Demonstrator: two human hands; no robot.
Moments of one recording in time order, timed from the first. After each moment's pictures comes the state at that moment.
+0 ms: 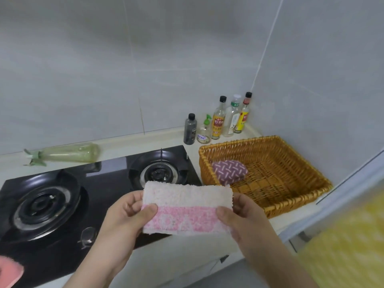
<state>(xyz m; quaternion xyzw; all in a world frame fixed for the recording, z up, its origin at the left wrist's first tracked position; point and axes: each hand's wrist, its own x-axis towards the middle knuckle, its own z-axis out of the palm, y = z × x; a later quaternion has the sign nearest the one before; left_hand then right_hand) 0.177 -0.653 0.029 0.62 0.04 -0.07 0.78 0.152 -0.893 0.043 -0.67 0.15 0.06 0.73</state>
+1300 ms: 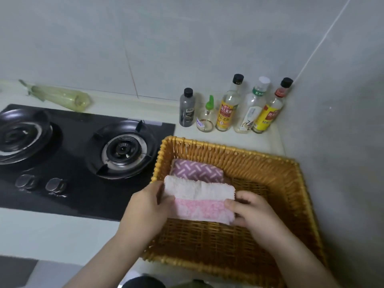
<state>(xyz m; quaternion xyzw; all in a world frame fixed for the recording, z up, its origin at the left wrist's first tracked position) 0.288 -0.935 -0.023 0.89 0.24 0.00 0.39 0.374 -1.163 -0.055 -0.74 0.13 0.32 0.58</state>
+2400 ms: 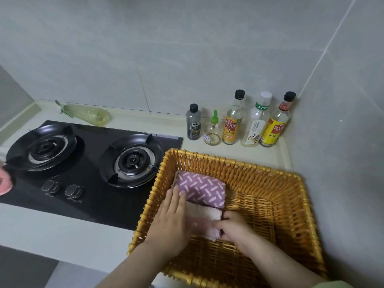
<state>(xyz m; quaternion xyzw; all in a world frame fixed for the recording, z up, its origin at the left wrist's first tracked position) 0.300 -0.979 -0.079 0.97 0.12 -0.13 0.17 0.396 -1.145 -0.138 -0.76 0.12 0.39 0.50</state>
